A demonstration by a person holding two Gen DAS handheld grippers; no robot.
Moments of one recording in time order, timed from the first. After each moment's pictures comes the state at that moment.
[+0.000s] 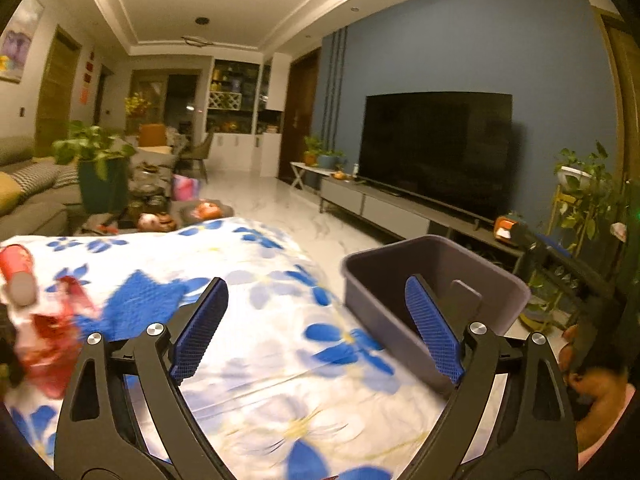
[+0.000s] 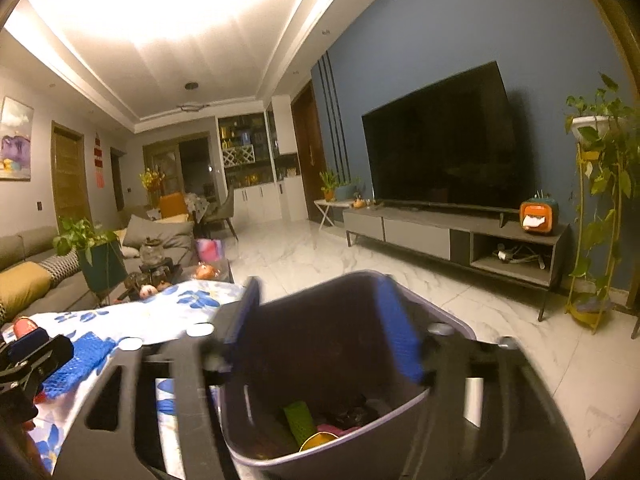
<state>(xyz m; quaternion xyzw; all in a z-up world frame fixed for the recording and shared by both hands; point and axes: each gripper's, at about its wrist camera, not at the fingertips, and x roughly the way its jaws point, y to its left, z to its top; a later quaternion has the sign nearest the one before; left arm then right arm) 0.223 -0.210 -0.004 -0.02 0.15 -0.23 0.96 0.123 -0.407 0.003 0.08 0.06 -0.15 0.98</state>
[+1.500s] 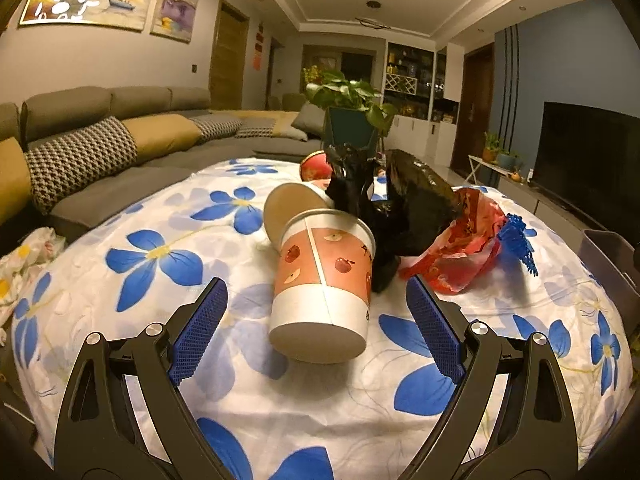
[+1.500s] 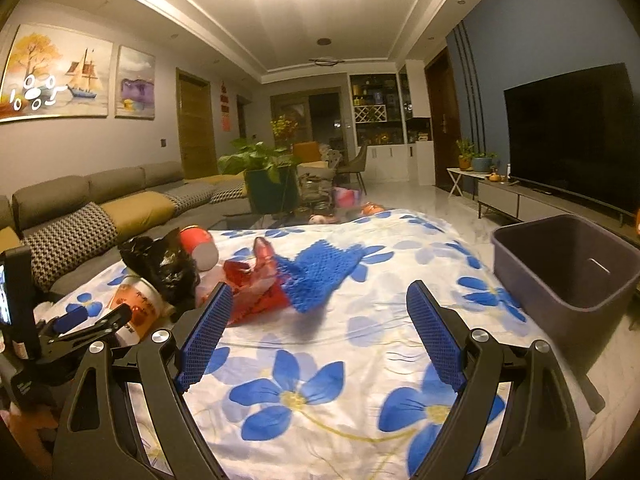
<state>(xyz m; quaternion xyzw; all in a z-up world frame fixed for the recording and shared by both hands) 0.155 0.080 -0.060 -0.07 0.21 0.08 0.97 0.105 -0.144 -0.029 0.03 0.14 0.09 0.99</state>
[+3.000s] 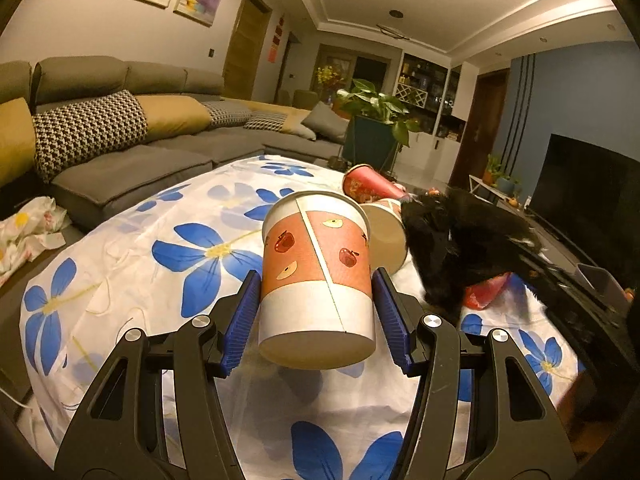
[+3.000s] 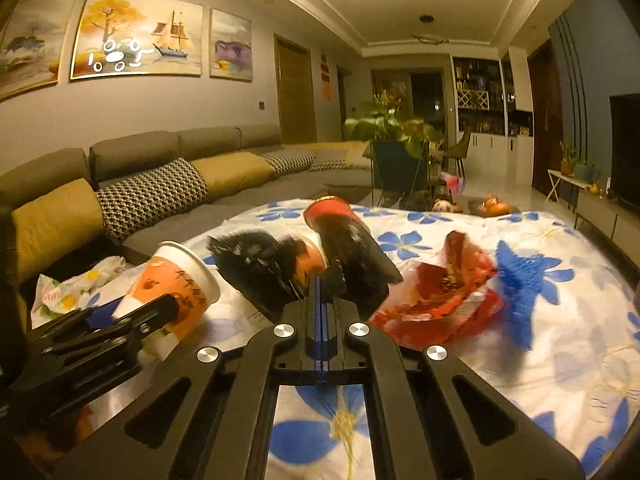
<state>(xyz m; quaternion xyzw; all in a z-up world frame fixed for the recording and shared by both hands) 0.127 0.139 -0.050 -0.13 0.20 0.08 0.97 0.148 -0.013 -0.031 -0.01 0.16 0.27 0.95</state>
